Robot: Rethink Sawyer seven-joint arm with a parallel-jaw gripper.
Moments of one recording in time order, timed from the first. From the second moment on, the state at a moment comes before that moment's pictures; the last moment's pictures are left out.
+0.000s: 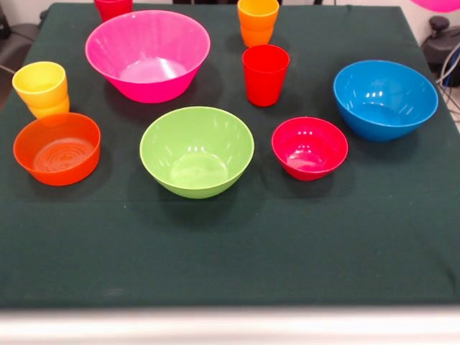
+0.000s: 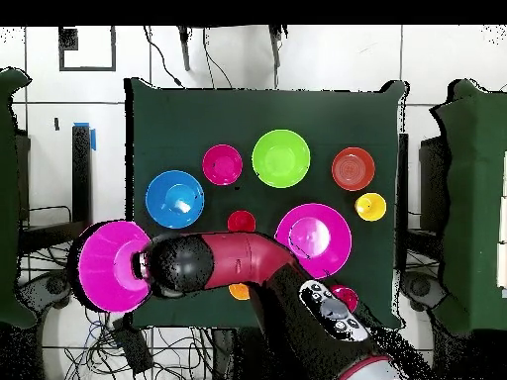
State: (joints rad) arm -0.55 -0.94 0.72 2.21 0.07 0.58 1.69
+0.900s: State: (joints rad) arm -0.67 -1.00 0.91 2.20 0.09 0.59 1.69
